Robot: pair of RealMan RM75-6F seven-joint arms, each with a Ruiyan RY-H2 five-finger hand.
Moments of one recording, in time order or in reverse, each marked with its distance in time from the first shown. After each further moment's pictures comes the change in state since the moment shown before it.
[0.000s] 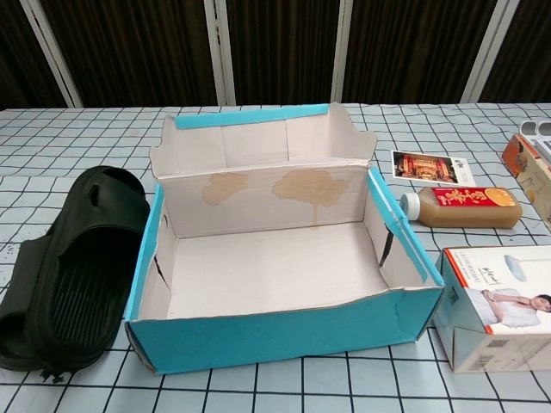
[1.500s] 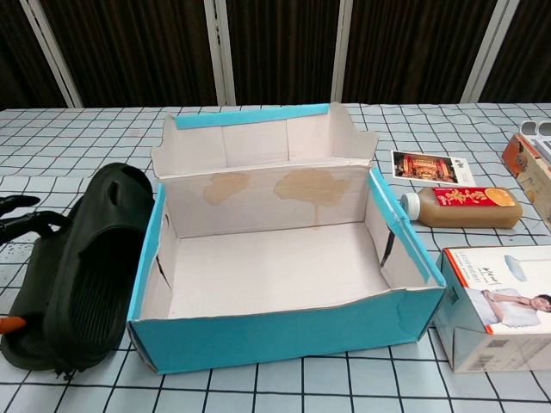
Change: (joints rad) left arm -0.073 -0.359 0.018 0.293 0.018 -0.049 0.120; right arm -0.006 0.011 0.000 0.007 -0.006 -0.001 0.040
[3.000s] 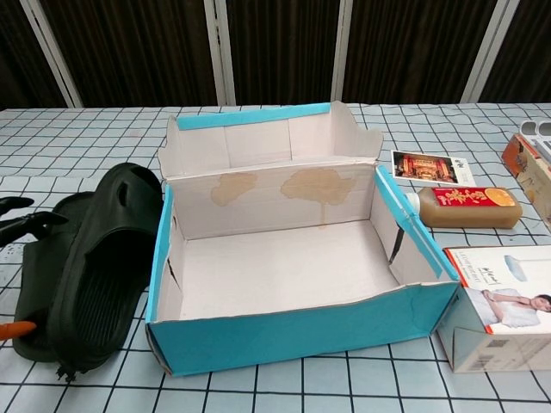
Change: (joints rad) left arm 0.011 -0.008 0.008 0.009 -0.010 0.017 0.097; right arm 0.010 0.009 -0.008 -0.006 -0.003 -0.029 0.019
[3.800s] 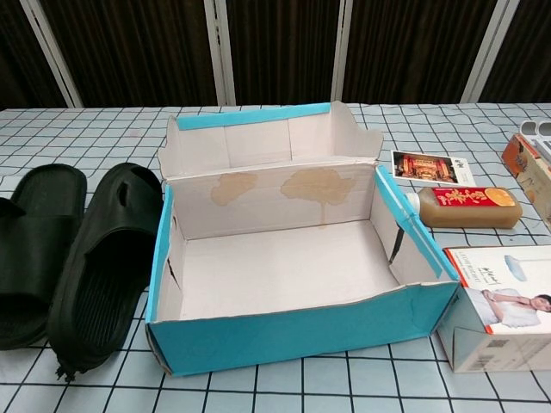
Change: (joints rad) left arm 0.042 0.073 -0.011 -0.061 -0.002 0.095 0.081; right arm -0.003 0.003 -0.002 -0.002 -0.003 0.005 0.011
